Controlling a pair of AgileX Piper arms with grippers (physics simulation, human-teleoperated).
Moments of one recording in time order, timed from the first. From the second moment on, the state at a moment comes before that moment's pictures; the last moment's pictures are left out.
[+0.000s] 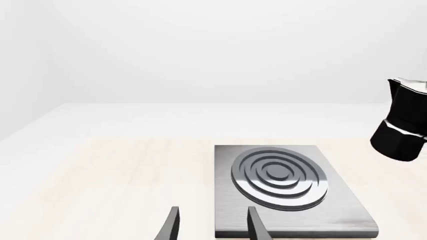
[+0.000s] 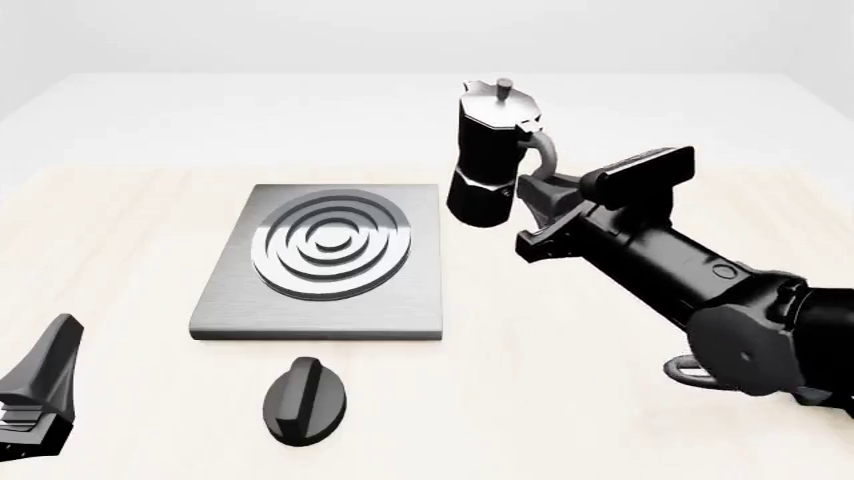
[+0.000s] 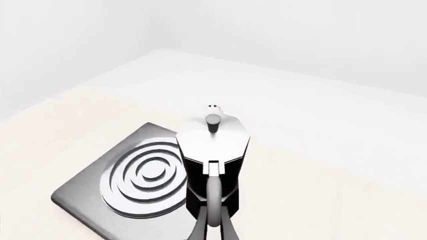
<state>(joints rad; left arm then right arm) 0.00 0.00 0.00 0.00 0.00 0.52 1.36 -0.55 -0.62 0.02</state>
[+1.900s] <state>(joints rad) 0.00 0.00 0.00 0.00 0.00 0.68 1.85 -0.98 -0.62 0.04</state>
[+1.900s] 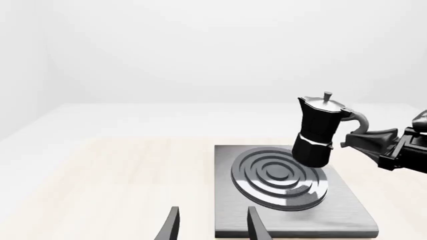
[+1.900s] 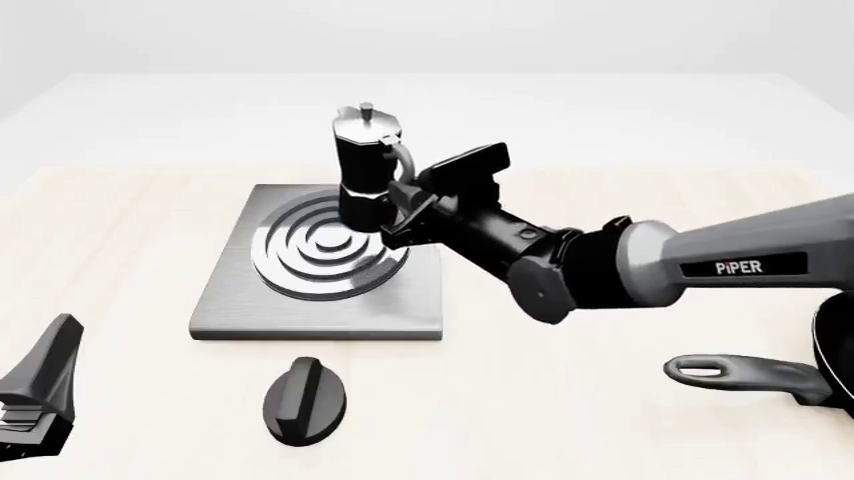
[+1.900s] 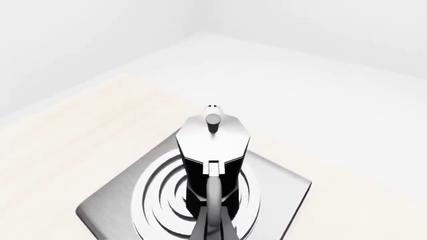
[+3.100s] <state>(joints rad) 0.00 0.00 0.00 0.00 0.00 0.71 1.97 -1.06 -0.66 0.09</state>
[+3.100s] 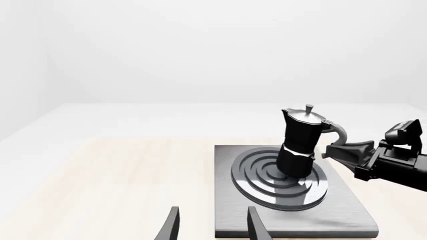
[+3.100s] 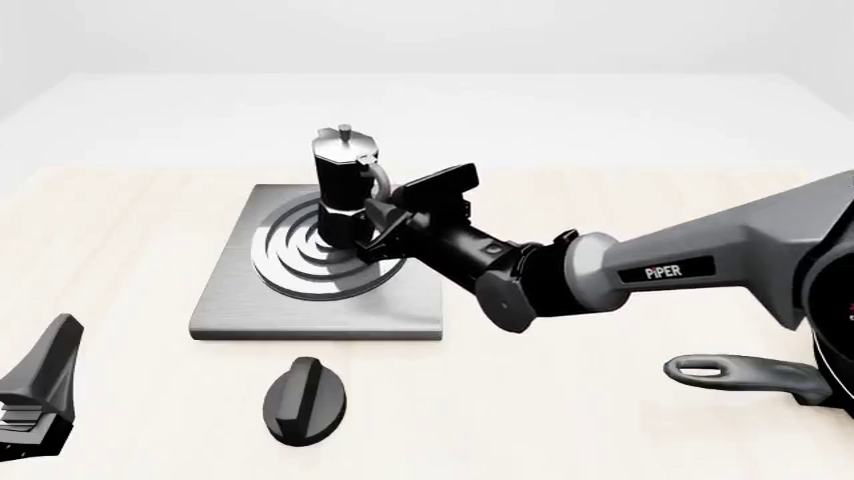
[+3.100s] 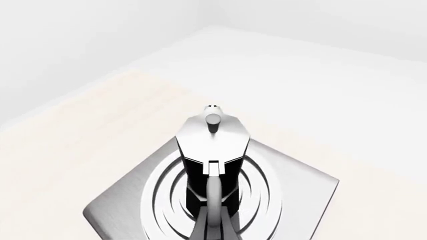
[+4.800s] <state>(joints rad) 0.00 0.00 0.00 0.00 0.00 0.73 2.00 -1.09 -0.67 0.10</state>
